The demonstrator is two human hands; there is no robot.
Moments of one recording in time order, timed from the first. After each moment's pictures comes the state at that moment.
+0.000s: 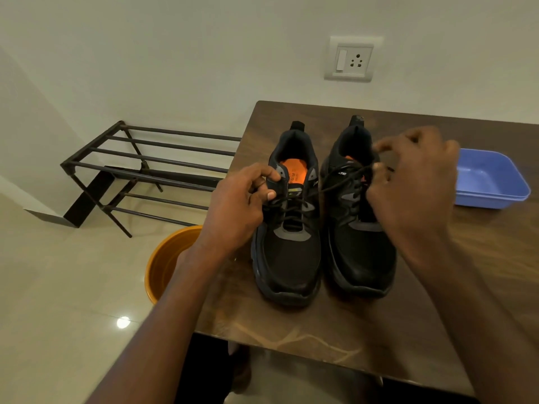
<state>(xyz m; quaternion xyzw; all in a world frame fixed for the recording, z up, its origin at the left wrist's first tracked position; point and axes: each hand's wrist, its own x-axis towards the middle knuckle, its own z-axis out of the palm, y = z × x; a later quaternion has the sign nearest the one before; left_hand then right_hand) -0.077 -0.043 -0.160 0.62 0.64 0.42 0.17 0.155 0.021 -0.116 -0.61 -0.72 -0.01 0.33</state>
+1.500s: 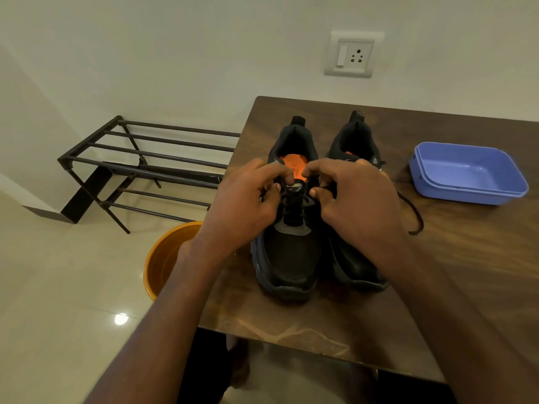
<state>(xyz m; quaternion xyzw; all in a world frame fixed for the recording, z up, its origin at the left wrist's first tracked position) -0.070 -0.045 -0.154 0.70 0.63 0.32 0.09 0.117 0.003 -0.127 -0.49 -0.84 0.09 0.22</state>
